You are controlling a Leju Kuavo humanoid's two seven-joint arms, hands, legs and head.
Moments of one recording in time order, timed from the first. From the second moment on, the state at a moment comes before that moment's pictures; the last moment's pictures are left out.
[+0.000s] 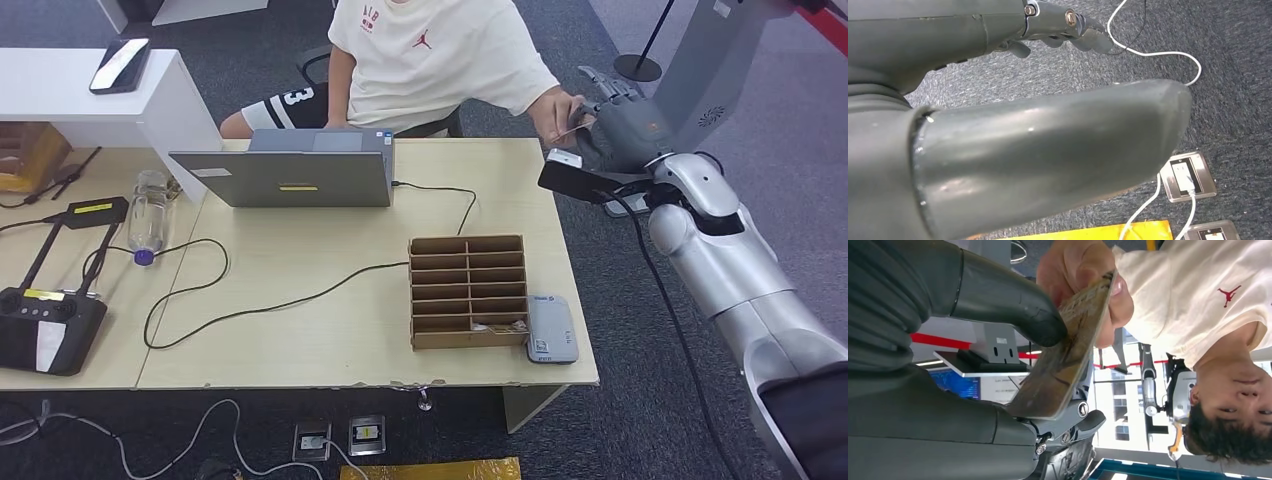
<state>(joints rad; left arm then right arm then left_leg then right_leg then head) -0.17 0.14 -1.01 -0.21 0.68 0.46 -0.25 -0.95 -0.45 0.58 -0.93 0.73 -0.19 -0.35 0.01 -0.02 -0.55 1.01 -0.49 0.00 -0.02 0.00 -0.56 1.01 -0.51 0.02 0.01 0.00</state>
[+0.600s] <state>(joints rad) -0.17 0.15 -1.02 -0.21 0.68 0.47 -0.25 -0.94 -0.45 0.58 -0.93 0.70 -0.18 -0.35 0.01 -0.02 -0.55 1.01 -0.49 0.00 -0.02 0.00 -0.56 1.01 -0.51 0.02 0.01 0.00</state>
